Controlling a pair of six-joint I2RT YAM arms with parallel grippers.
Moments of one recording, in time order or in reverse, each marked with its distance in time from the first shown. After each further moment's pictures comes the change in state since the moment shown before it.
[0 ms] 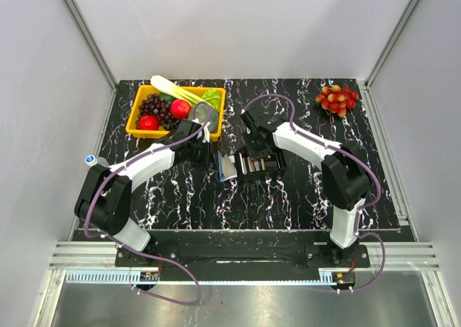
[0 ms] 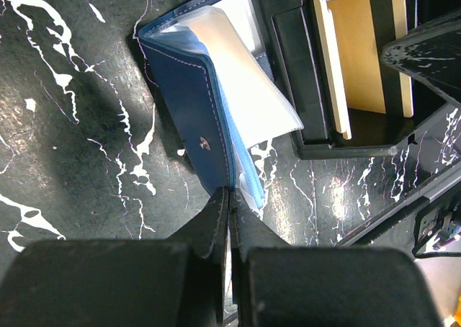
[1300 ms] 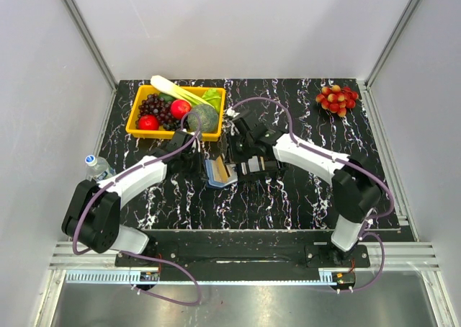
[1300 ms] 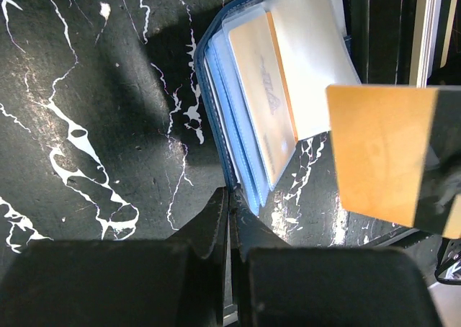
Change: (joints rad) left arm 0.000 -0.148 -0.151 -0.033 -0.140 -0.083; right arm 0.104 -0.150 -0.101 0.277 -0.246 0.160
